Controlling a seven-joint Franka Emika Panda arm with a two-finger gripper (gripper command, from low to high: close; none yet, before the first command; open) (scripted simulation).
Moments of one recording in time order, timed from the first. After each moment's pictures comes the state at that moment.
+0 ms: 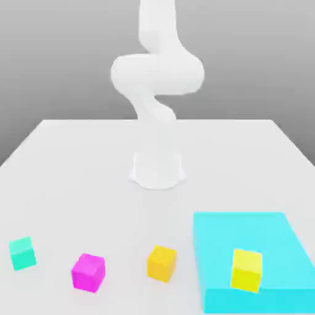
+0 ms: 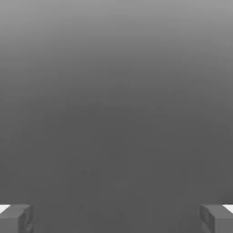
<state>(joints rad) 0.03 -0.72 -0.02 -2.34 -0.02 2.35 0.70</state>
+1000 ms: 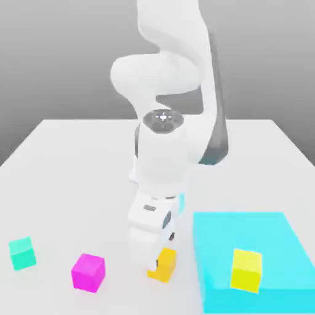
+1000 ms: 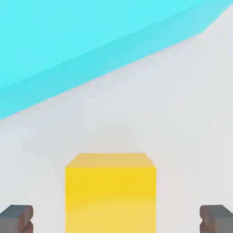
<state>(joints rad) 0.14 0.28 -0.08 -2.72 0.16 3.00 -0.47</state>
